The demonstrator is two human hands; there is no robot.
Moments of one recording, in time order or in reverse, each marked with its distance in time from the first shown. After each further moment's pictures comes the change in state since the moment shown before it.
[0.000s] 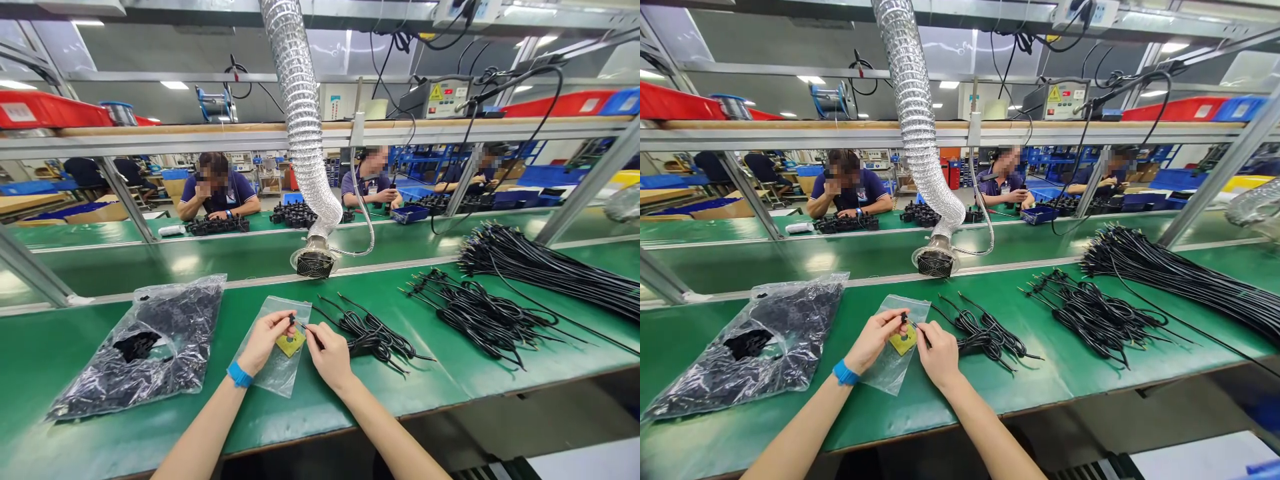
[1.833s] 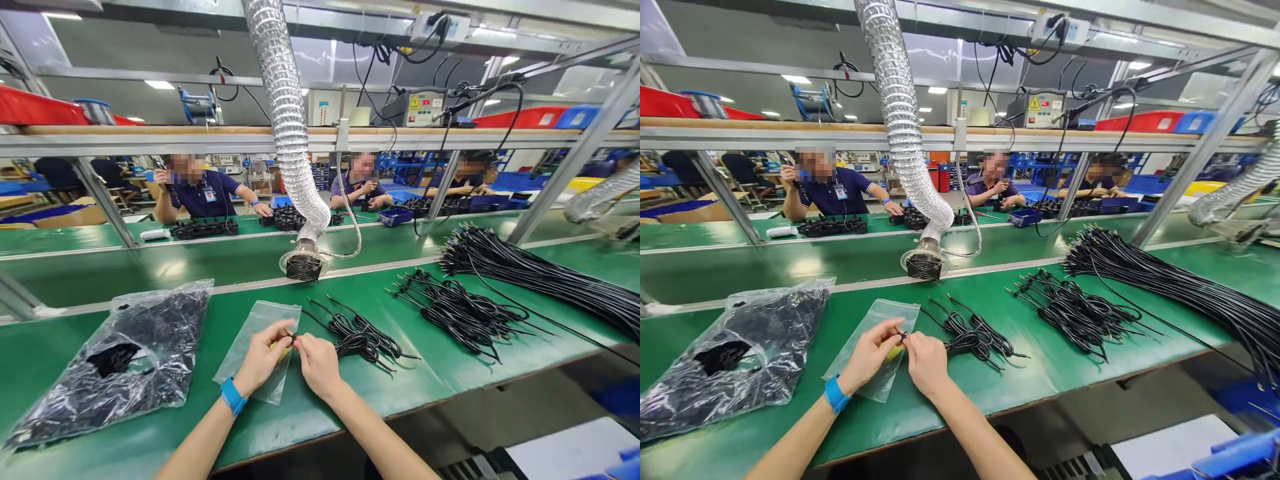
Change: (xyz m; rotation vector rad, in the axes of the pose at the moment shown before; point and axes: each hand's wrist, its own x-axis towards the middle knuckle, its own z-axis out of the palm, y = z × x) left_hand -0.013 -0.014 0.014 0.443 -0.087 0.364; right_hand -0.010 0.002 0.000 -0.114 -0.115 -0.050
